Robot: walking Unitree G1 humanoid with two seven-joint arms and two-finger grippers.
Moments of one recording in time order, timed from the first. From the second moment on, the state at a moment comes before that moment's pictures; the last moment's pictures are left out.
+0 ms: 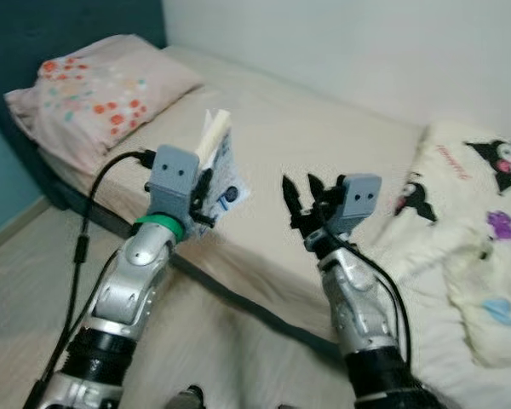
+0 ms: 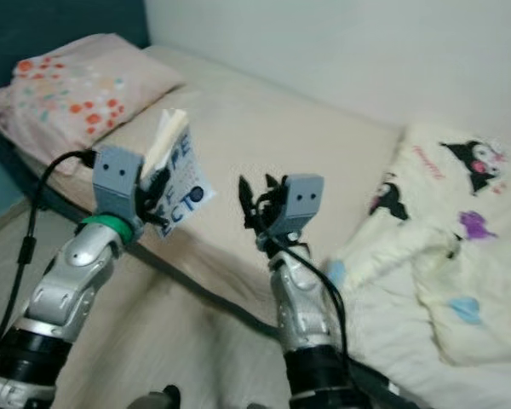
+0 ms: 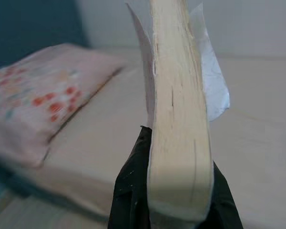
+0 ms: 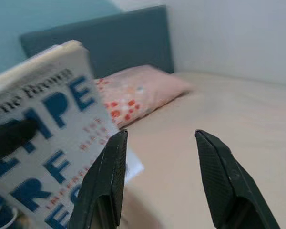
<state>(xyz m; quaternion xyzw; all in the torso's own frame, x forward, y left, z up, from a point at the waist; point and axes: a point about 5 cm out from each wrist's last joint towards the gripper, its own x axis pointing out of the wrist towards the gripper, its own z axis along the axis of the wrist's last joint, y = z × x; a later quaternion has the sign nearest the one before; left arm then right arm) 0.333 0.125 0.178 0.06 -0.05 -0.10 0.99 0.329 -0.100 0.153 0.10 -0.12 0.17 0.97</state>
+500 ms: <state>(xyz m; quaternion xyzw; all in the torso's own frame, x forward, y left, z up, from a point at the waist) 0.336 0.121 0.179 0.06 -0.05 -0.10 0.99 0.330 -0.106 0.154 0.10 -0.12 0.16 0.97</state>
